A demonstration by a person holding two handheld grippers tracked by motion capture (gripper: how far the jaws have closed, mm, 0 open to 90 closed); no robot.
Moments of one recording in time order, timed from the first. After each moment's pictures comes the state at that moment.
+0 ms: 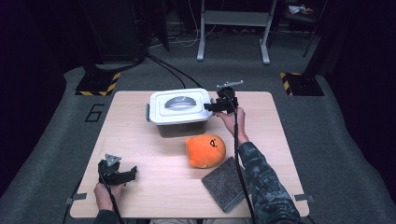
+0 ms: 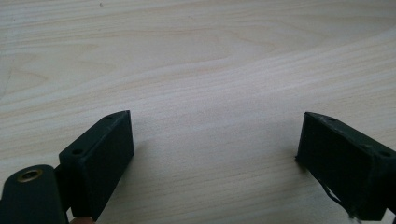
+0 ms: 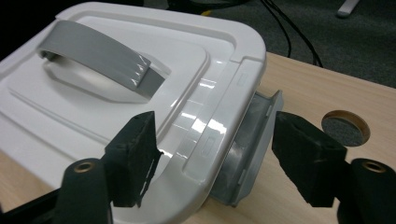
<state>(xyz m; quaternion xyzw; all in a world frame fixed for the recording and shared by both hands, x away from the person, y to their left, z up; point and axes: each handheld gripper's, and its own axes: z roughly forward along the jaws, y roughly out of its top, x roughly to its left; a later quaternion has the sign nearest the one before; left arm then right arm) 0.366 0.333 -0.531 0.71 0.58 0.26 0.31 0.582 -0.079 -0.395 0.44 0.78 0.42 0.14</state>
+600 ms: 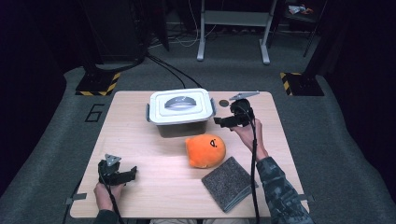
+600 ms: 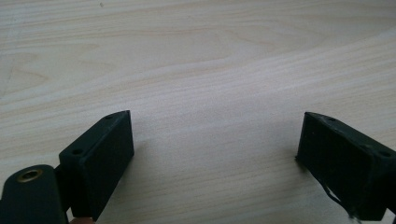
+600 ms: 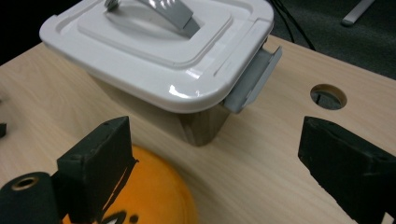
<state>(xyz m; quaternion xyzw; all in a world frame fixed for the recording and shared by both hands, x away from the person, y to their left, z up) 0.366 0.333 -0.531 0.71 0.58 0.26 0.31 0.509 -0.117 -0.378 0.40 0.81 0.41 0.15</state>
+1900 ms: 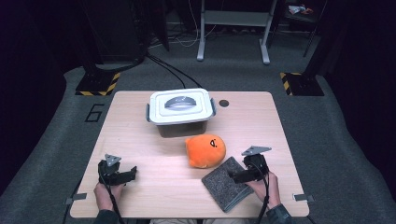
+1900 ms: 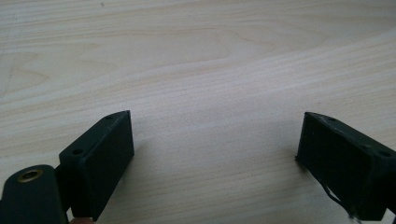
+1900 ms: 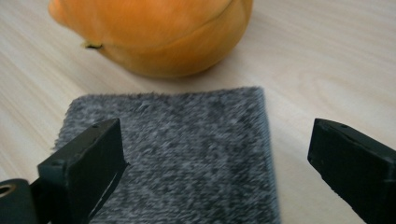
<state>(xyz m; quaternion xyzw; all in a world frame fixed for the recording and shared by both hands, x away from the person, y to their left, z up) 0.366 0.333 -0.531 0.71 0.58 0.26 0.31 0.378 -0.157 -0.474 0.42 0.83 0.34 0.12</state>
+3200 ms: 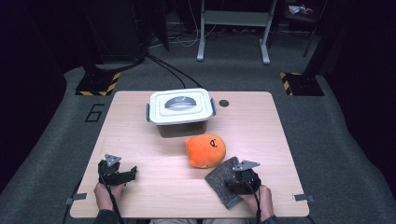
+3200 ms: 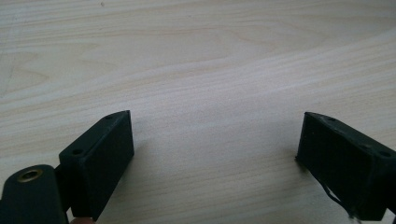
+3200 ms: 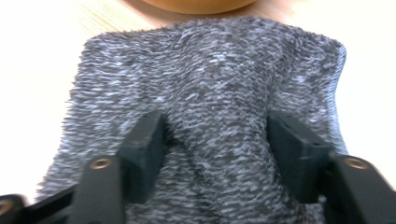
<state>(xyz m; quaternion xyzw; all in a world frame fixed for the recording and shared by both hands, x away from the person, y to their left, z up) 0.366 0.333 -0.531 0.71 0.58 0.26 0.31 0.352 -0.137 -0.511 0.41 0.84 0.31 0.15</state>
